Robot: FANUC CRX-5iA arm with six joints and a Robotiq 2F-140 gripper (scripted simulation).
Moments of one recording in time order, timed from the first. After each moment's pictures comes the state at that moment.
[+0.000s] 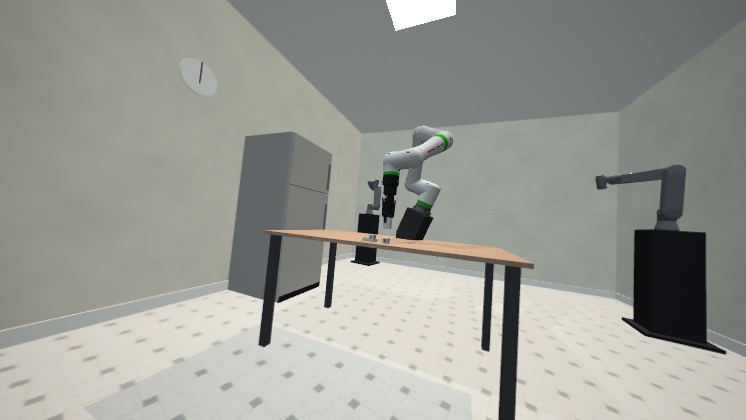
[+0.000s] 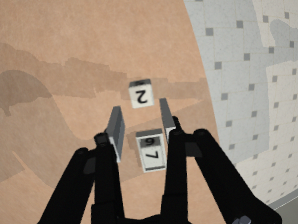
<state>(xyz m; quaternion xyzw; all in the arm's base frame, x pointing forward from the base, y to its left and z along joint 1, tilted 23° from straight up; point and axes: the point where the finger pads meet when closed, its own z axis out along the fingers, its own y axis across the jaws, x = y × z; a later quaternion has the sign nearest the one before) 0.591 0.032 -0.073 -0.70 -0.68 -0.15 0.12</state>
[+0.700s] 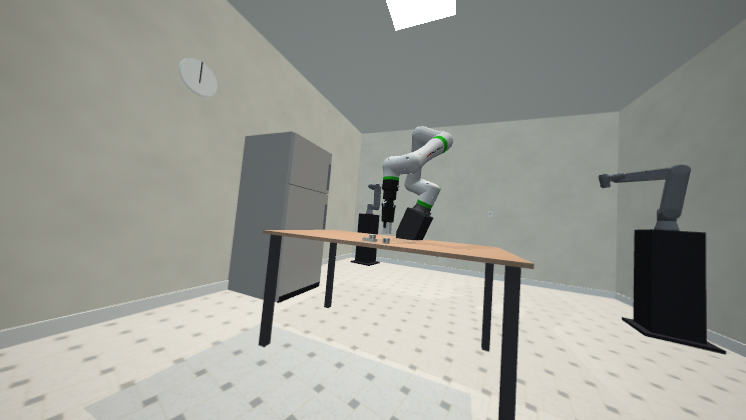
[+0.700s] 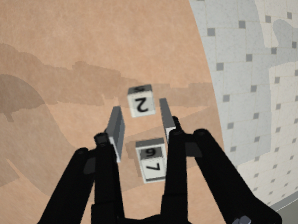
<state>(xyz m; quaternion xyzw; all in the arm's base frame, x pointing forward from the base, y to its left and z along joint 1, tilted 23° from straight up) 0.593 0.043 -0.099 -0.70 -0.68 -0.15 0.12</state>
